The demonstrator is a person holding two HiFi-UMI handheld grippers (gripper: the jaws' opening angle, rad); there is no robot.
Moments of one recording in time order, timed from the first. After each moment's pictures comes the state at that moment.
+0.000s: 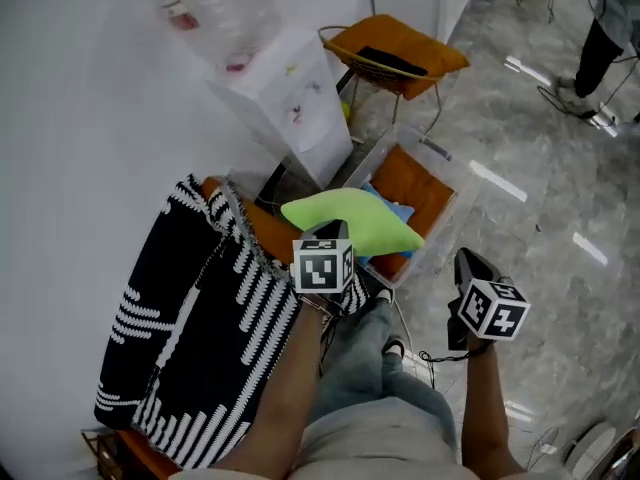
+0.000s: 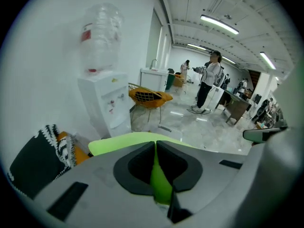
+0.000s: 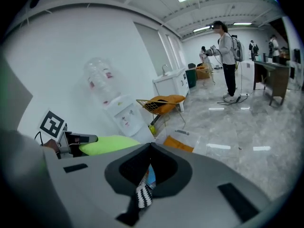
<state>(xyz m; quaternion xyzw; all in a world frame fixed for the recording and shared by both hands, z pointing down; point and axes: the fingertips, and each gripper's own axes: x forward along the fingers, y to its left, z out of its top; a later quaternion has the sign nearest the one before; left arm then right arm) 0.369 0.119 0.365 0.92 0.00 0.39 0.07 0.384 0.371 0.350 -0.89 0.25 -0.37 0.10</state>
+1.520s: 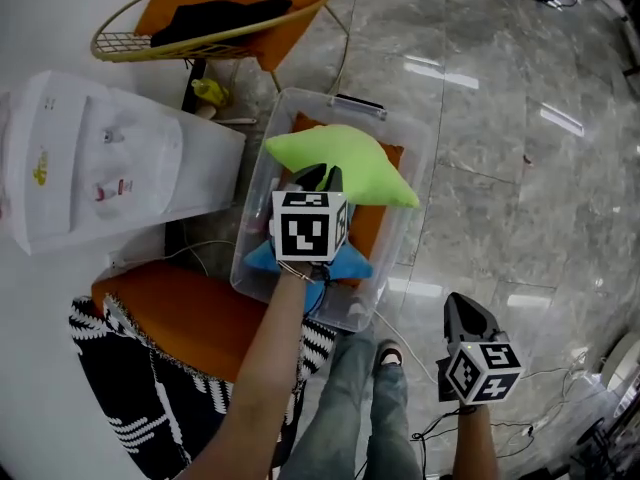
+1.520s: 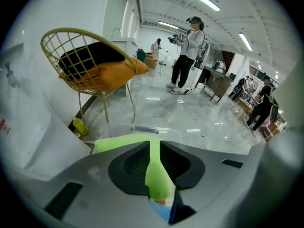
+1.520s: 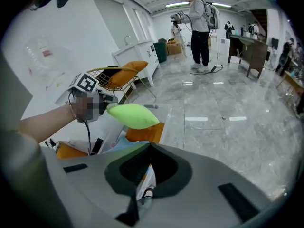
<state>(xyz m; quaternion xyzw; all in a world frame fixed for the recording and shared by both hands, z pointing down) 0.720 0.256 0.644 0.87 0.19 0.45 0.01 0.496 0.457 0.607 -0.85 0.09 -0.51 0.12</state>
